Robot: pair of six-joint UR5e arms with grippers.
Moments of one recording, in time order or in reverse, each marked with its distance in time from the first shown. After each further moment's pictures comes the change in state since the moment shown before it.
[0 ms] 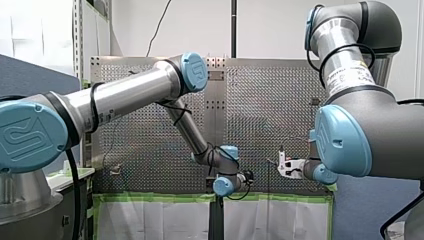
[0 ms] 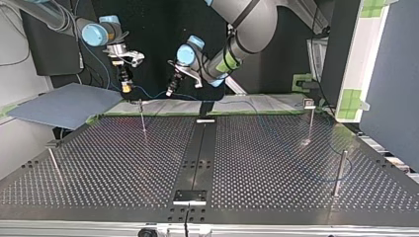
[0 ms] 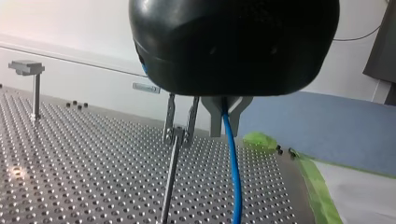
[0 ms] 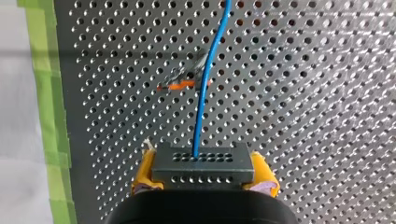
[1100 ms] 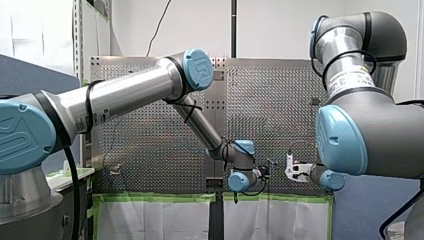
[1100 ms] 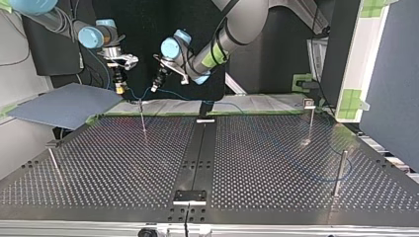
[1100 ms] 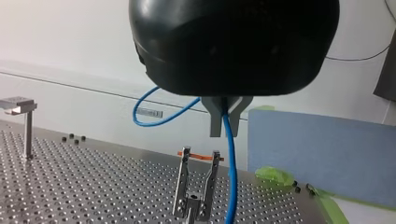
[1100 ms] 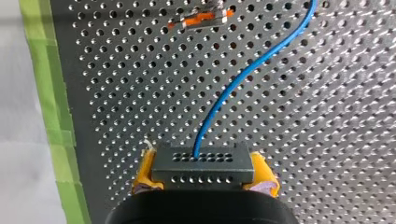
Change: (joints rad) left arm -0.090 -0.001 0.104 -0.086 -0.051 0.002; right arm -0.060 0.070 -0.050 -0.036 -0.020 0.051
